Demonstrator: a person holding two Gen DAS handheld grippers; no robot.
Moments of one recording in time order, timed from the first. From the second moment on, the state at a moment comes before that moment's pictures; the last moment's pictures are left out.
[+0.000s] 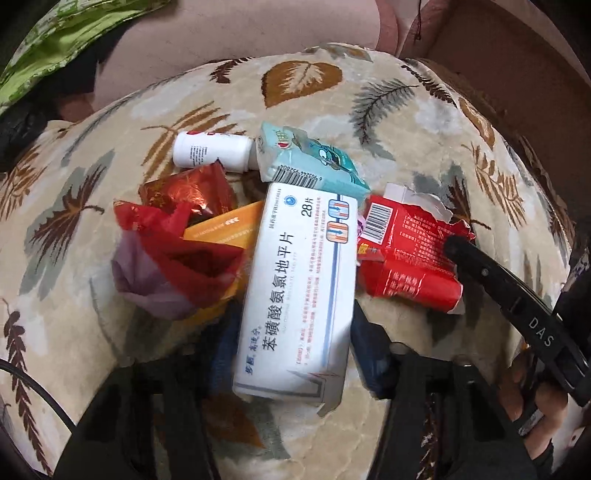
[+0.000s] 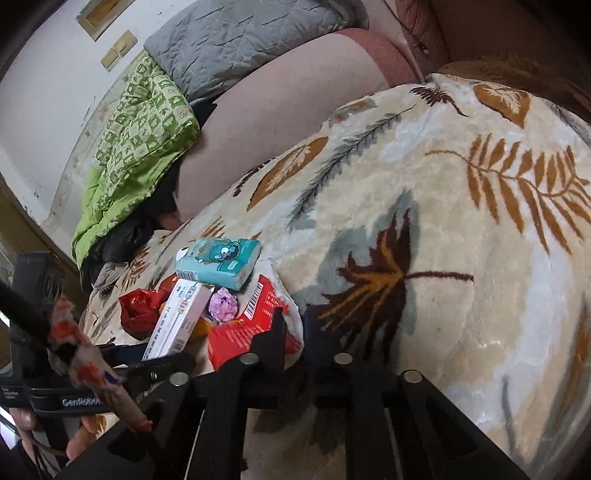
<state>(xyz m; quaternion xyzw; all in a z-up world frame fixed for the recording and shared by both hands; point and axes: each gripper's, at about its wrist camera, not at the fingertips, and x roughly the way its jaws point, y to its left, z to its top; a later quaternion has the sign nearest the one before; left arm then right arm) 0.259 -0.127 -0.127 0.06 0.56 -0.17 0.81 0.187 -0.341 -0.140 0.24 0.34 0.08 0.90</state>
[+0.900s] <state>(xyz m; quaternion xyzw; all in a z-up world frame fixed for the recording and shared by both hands) -0.023 -0.059 0.034 -0.11 0.39 -0.18 0.90 -0.099 -0.286 -0.006 0.20 0.21 0.06 0.96</state>
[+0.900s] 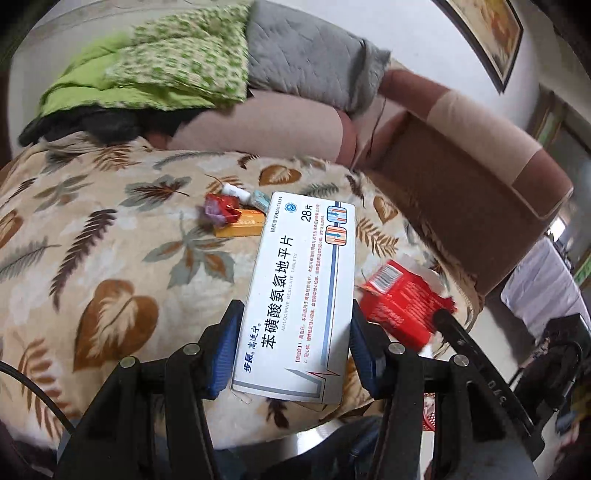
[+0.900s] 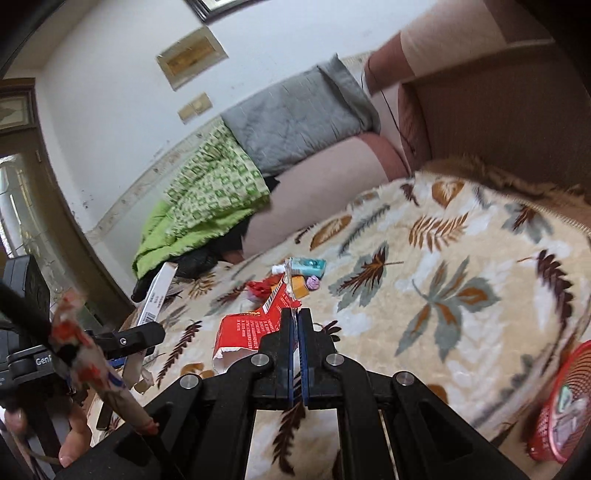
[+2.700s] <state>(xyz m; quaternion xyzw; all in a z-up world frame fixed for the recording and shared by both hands) -0.137 -0.200 0.099 -0.04 0.36 -0.35 0.86 -0.308 -0.418 0.051 0.22 0.07 -0.13 0.96</state>
